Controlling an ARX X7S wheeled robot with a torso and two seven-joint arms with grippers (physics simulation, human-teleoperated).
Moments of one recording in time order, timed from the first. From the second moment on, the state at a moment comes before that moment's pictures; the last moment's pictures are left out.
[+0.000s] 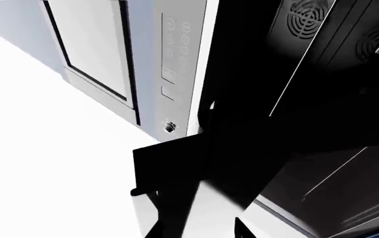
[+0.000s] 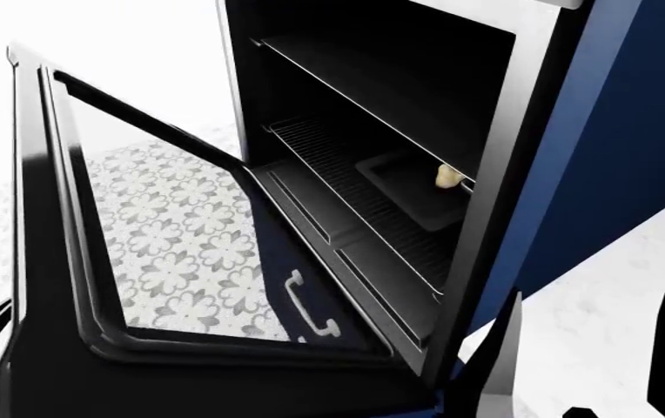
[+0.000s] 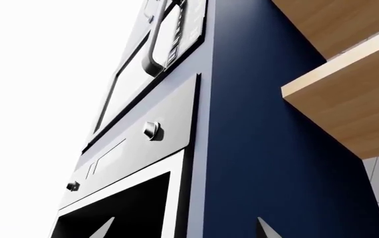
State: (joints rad) left arm 0.10 -1.46 0.65 0.29 0.19 0.34 -1.09; right arm -0.20 0.47 -0.32 -0.58 -0.27 -0.50 0.70
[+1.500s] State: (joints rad) left arm -0.17 -1.06 1.28 -0.55 0.15 1.05 -1.57; right arm -0.20 0.48 -0.32 -0.58 -0.27 -0.51 0.71
